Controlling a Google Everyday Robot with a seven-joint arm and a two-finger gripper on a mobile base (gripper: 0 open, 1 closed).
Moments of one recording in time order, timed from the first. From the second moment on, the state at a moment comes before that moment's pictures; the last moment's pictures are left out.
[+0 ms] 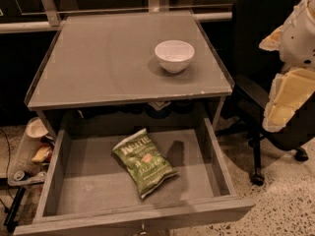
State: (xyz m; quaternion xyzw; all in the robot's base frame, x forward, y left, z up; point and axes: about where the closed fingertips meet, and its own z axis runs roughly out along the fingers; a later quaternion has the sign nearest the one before) arm 0.438 -0.216 0.978 -0.60 0.78 -0.04 0.16
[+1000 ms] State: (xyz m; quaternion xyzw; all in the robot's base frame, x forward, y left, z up) arm 0.376 -0.164 0.937 -0.65 0.75 0.01 0.13
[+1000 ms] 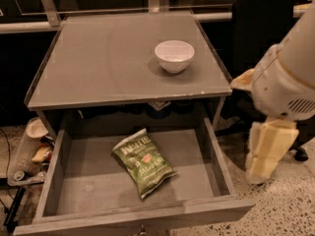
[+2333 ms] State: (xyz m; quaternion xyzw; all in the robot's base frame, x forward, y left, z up) arm 0.396 -0.070 0.838 -0.61 0.78 0.09 0.10
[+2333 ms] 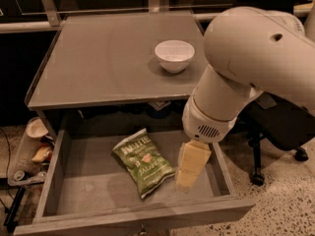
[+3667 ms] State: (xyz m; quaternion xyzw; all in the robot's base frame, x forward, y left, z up) arm 0.436 0.004 0.749 -0.50 0.84 0.21 0.09
